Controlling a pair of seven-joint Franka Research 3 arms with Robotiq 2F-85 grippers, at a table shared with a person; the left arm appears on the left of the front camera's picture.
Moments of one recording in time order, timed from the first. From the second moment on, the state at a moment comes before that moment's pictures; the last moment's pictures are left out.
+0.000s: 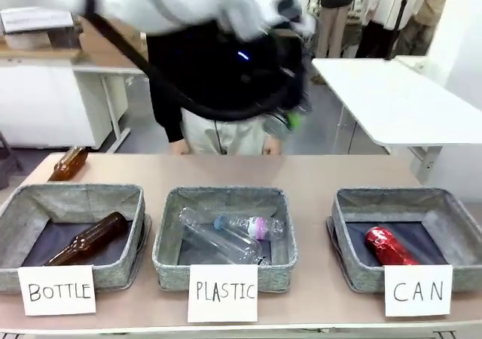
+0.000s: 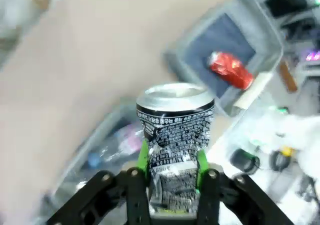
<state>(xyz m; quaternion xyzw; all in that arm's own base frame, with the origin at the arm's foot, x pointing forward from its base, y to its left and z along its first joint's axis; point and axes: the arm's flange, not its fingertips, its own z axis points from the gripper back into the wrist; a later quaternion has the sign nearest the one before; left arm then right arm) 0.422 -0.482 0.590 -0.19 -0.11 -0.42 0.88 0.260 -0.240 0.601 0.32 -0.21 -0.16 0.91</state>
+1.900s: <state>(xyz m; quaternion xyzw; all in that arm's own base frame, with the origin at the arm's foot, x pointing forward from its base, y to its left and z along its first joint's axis) 0.367 -0.674 0.465 -0.09 -0.07 -0.59 0.80 0.239 -0.268 0.579 0.31 -0.21 -0.20 0.90</state>
